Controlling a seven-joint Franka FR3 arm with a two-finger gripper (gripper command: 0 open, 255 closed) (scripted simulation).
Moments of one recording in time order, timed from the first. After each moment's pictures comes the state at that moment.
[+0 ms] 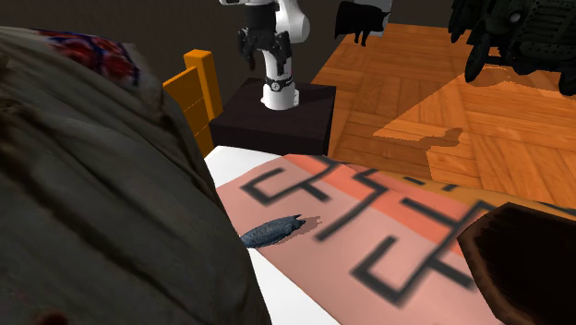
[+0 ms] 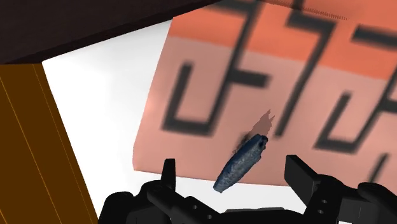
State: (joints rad) arm 0.00 -0.38 0.15 -2.33 0.13 1.98 0.40
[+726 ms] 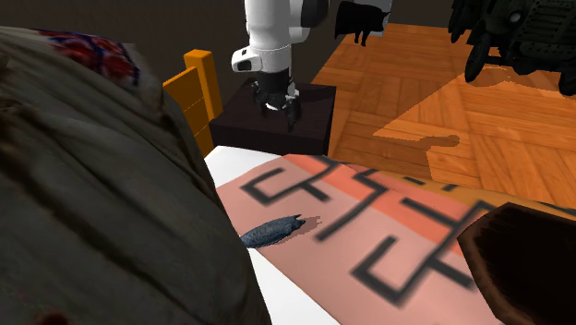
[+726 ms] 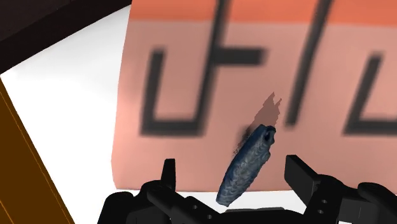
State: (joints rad) arm 0.01 0.07 0.24 -2.10 0.02 2.10 0.71
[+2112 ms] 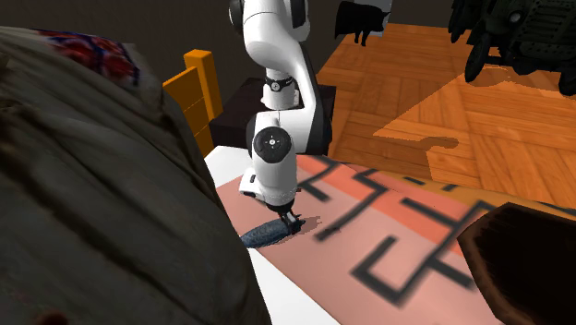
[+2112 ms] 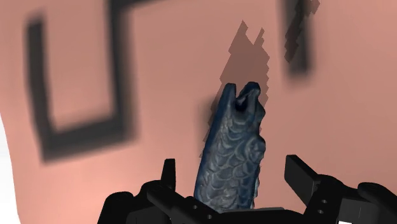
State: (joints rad) arm 0.16 0.96 0.15 -1.28 -0.10 1.97 1.07
